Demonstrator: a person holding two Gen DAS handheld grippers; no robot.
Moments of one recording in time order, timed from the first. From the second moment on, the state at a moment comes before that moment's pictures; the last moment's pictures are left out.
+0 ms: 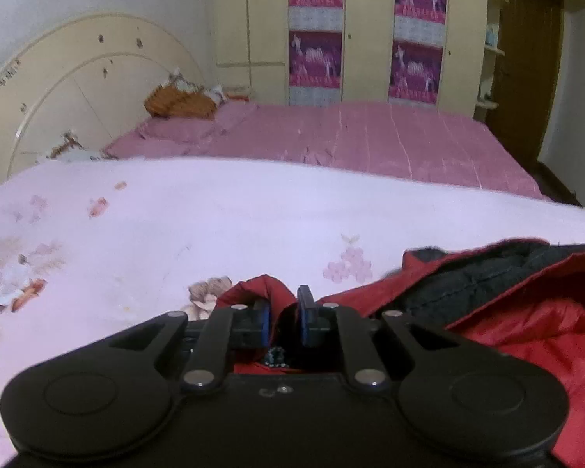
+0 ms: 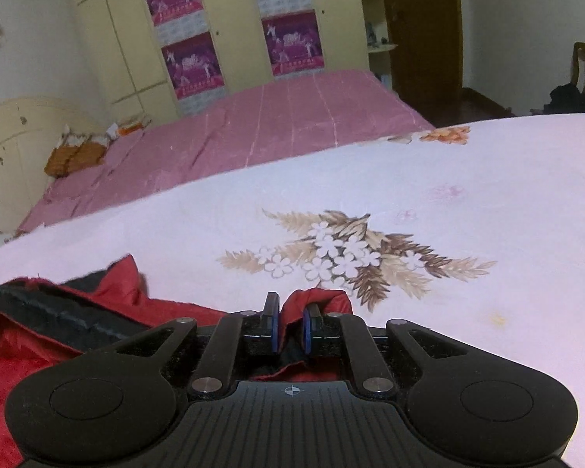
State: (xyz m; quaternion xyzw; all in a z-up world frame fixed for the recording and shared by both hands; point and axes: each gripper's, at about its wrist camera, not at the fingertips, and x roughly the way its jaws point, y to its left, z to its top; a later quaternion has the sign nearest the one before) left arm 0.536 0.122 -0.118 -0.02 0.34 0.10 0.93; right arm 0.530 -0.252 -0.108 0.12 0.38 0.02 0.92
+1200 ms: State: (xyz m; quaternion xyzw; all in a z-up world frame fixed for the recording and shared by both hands) left arm 0.518 0.065 -0.148 -0.02 0.33 0.04 0.94; right arm 0.538 -0.156 -0.138 -0.03 0.34 0.03 0.94
